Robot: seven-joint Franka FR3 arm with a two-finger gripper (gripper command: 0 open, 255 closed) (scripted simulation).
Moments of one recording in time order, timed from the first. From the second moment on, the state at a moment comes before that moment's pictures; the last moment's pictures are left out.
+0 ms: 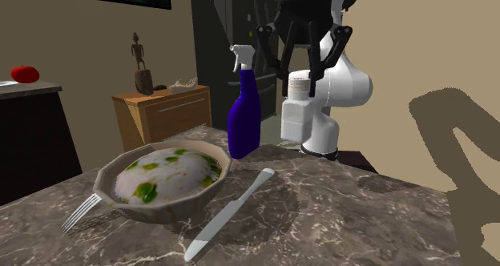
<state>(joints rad) -0.11 -0.75 -0.22 -2.44 -0.13 1.84 -0.24</state>
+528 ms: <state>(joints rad) -0.10 -0.73 -0.21 -2.32 -0.11 1.74 -0.24</state>
